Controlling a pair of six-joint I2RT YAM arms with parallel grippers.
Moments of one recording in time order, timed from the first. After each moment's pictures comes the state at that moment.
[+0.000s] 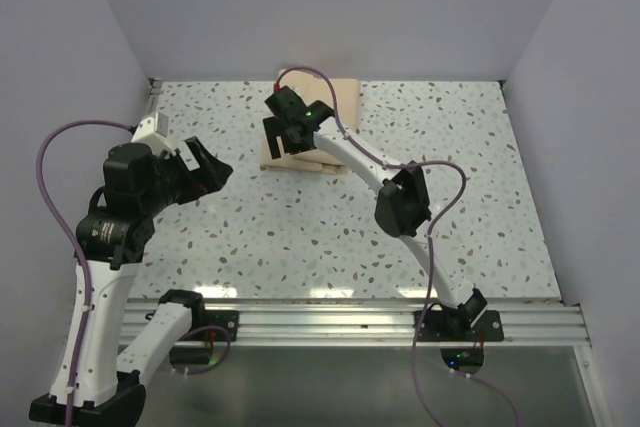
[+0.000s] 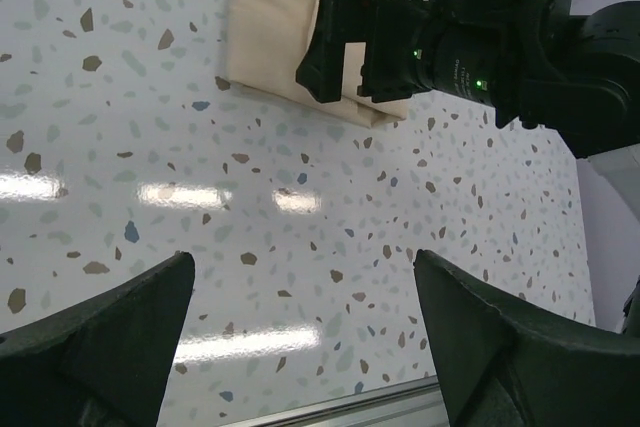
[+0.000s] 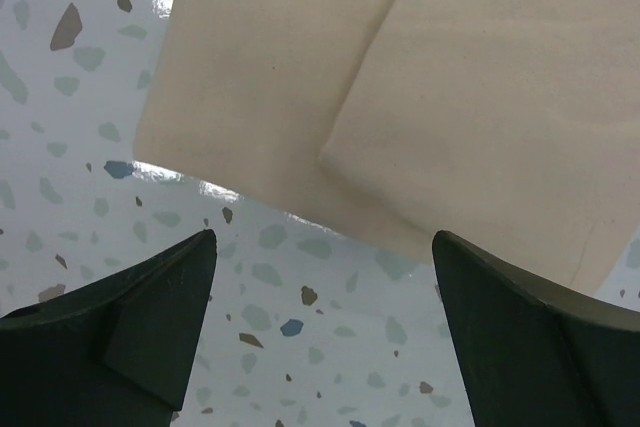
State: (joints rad) left arm -0.12 0.80 1.17 -0.87 0.17 -0.53; right arm 0.78 2.46 2.47 -1.00 0.28 0.41
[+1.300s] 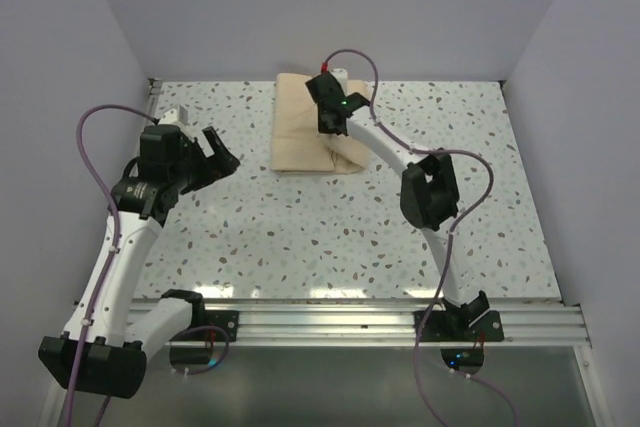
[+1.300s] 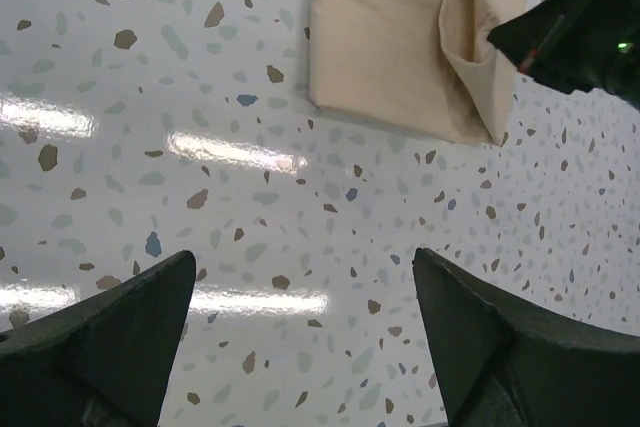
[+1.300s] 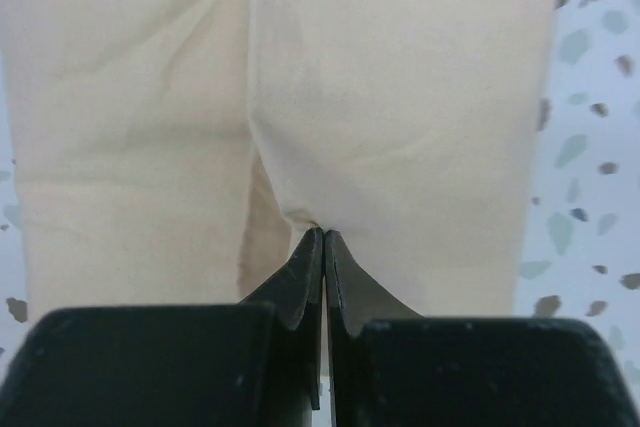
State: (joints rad) left arm -0.12 0.99 1.08 -0.73 0.08 -0.56; right arm 0.63 2.37 2.18 -0.70 0.42 0.46
